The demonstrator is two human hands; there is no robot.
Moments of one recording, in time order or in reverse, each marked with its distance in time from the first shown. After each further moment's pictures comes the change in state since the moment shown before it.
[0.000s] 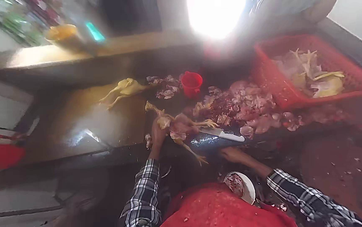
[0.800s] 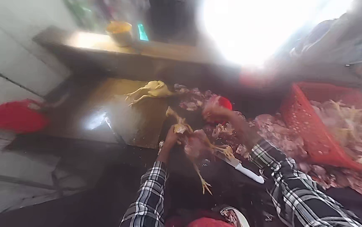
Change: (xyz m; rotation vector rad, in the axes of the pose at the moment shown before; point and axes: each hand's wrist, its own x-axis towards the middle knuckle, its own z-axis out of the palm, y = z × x) left_hand 0.045 -0.016 0.000 -0.527 -0.171 -0.146; right_hand 0.180 -0.165 -0.303 0.702 0.102 -0.285
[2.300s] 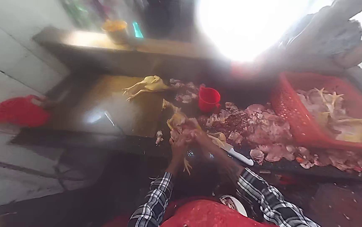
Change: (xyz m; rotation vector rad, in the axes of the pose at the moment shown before) left_hand -0.119 -0.048 0.079 0.790 0.423 0.604; right_hand -0.079 0.099 0.174 -0.033 0.211 -0.200
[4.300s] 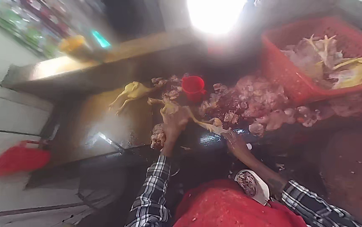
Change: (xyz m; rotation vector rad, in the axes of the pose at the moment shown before) left_hand 0.124 0.035 -0.042 0.223 -0.595 -0.188; right_hand -0.171 0.099 -0.064 -0.830 0.364 0.264
